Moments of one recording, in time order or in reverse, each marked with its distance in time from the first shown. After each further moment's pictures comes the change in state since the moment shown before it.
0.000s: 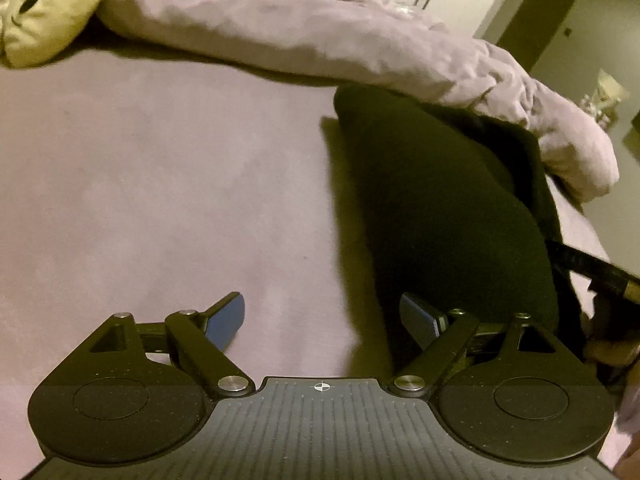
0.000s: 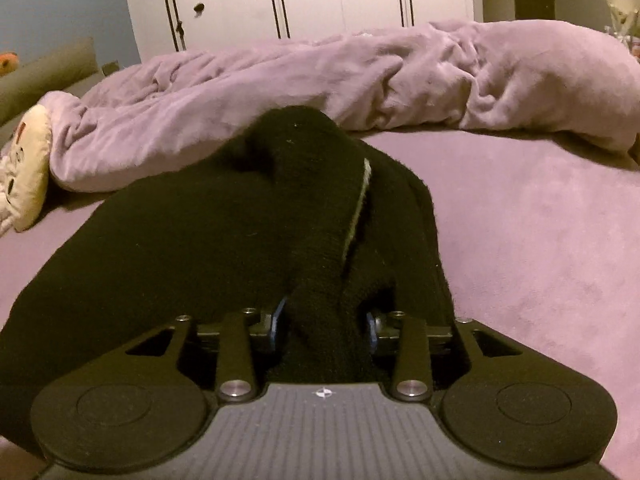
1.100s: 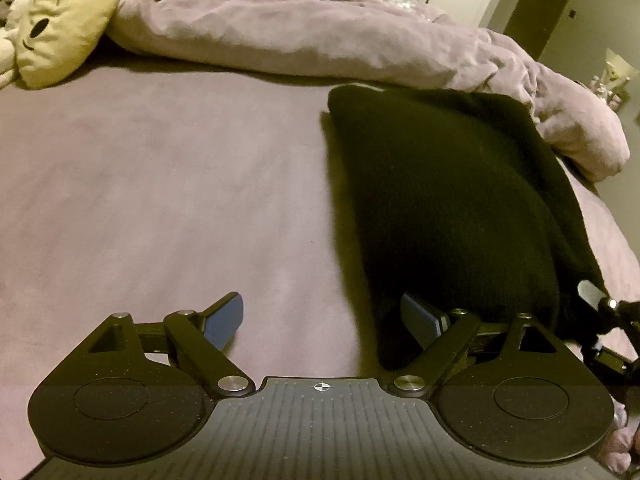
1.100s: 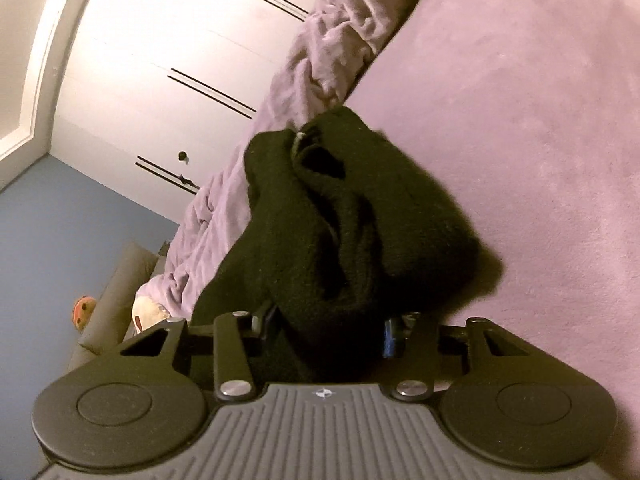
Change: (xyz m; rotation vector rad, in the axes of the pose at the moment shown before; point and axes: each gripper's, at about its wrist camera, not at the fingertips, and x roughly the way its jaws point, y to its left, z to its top) left arm -0.012 -0.013 -0.008 0.069 -0.010 0.079; right arm -0.072 -0.056 -0.108 0.769 -0.114 0.370
